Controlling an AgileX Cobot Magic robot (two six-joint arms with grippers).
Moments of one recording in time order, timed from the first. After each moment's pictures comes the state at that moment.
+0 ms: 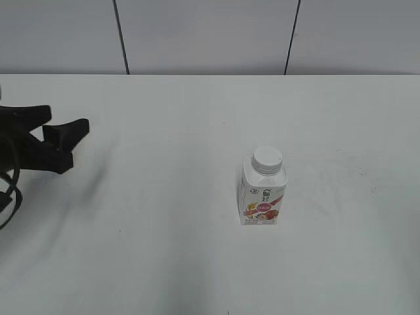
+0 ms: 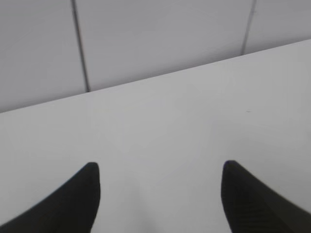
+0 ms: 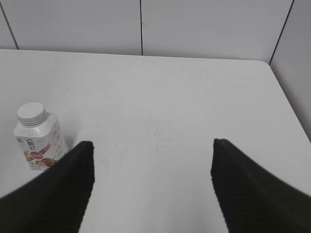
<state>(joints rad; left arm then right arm) -0.09 1.61 -0.36 0.48 -0.96 -0.15 0.10 0.03 -0.53 0.04 0.88 -0.09</state>
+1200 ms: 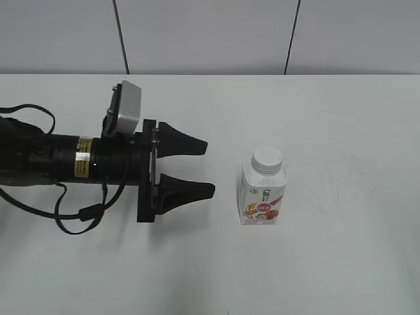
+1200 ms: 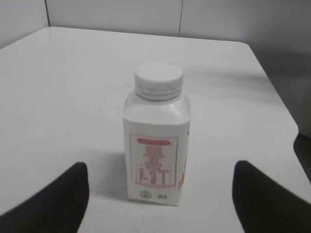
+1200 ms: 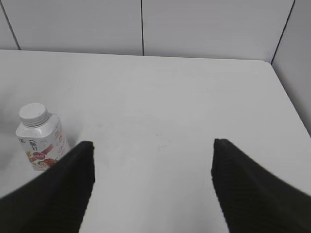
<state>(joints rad) -0.28 2.05 -0.84 1.37 -1.20 -0.47 0.10 0.03 -0.53 0.05 0.87 -0.09</state>
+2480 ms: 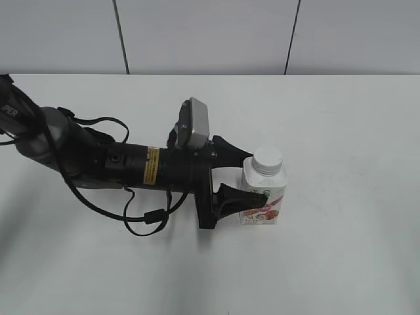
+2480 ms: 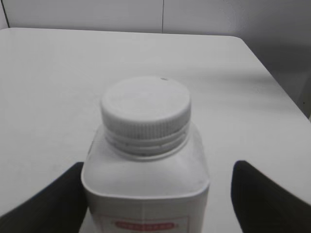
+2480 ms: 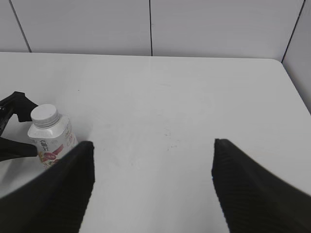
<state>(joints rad) -0.48 2.24 -1.07 1.27 -1.11 -0.49 0.10 0.03 -0.53 0.08 0.87 -0.09</state>
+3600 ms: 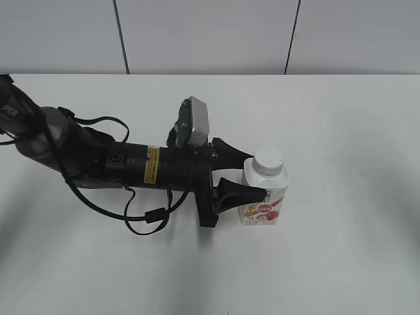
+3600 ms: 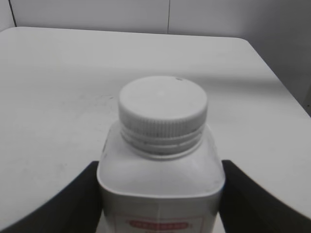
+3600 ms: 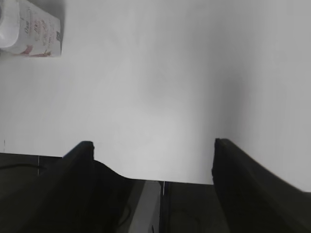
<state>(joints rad) -0.48 2.24 -1.08 1.26 -1.10 -0.50 0.10 1.12 -0.93 0.14 1.13 -0.05</state>
